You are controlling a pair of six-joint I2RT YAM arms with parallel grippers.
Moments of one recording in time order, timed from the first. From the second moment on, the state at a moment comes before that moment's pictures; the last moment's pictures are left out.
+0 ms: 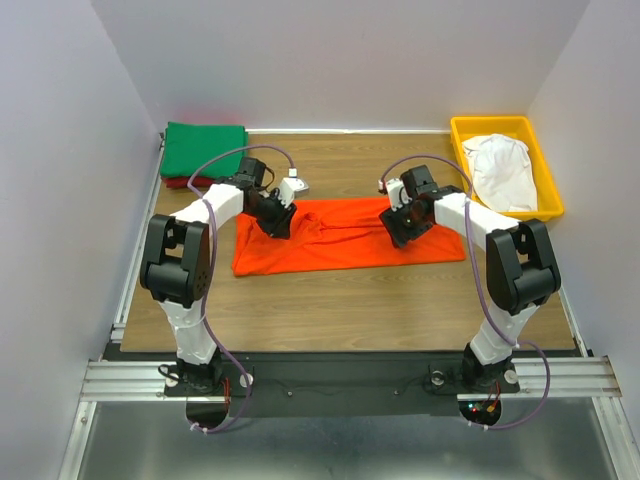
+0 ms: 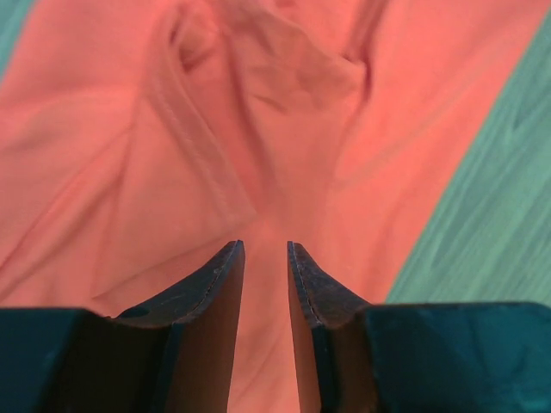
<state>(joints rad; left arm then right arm) -0.25 1.85 1.30 -0.58 0.57 0.59 0.32 1.78 1.21 -0.57 -0.13 -0.26</state>
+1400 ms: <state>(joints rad) -0.23 1.82 1.21 -0.60 0.33 0.38 0.15 1.75 1.09 -0.57 -0.18 -0.36</state>
